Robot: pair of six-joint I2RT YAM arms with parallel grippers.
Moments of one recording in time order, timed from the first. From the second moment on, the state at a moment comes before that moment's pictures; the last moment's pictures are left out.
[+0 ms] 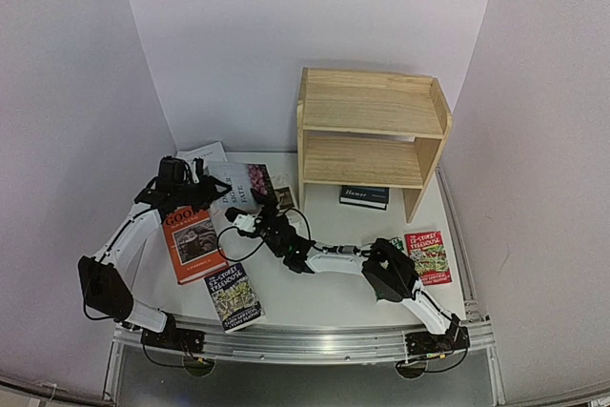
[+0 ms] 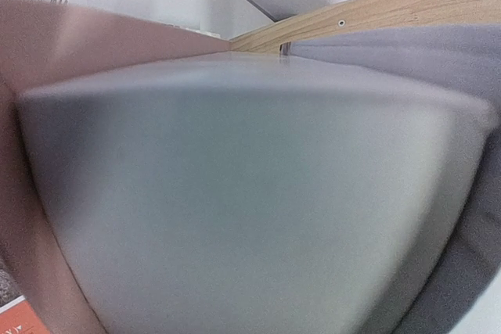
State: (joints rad) left arm -0.25 1.44 1.24 -0.48 0.54 -0.79; right arm 1.09 2.43 1.83 0.64 0.44 -0.82
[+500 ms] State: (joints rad) left arm -0.19 1.29 1.20 -0.41 0.58 -0.71; right arm 1.12 2.34 1.71 0.63 0.51 -0.67
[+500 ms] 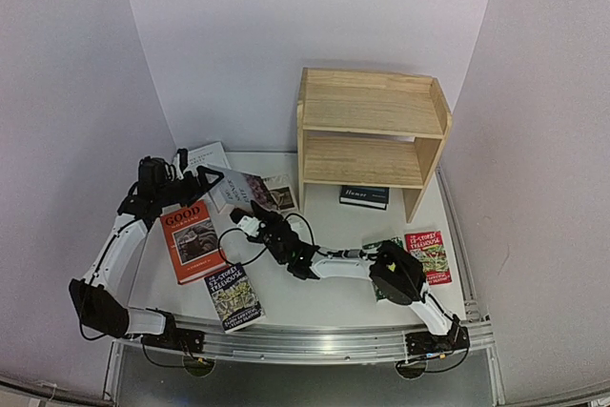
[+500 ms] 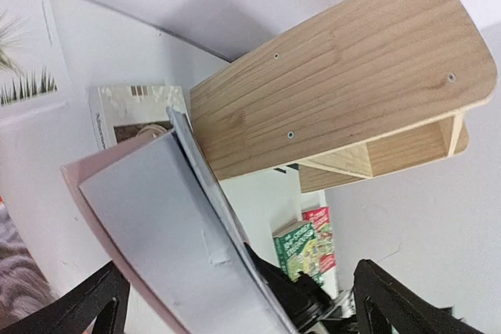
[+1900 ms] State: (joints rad) left arm -0.18 0.75 0.97 -0.17 0.21 -0.08; right arm 0.38 1.73 2.28 -0.60 0.40 0.12
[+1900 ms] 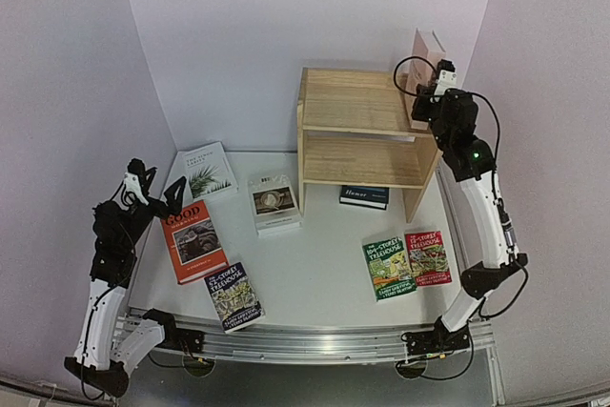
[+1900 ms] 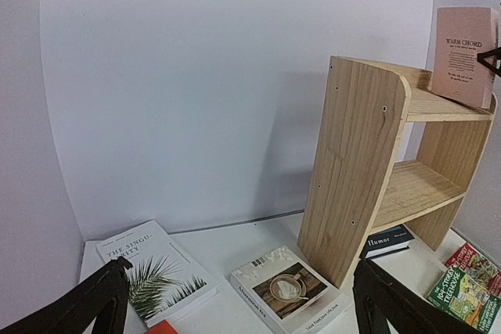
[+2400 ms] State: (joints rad) left arm -0.18 0.73 0.96 -0.18 0.21 -0.08; right arm 0.21 1.73 2.25 -0.55 0.24 0.10
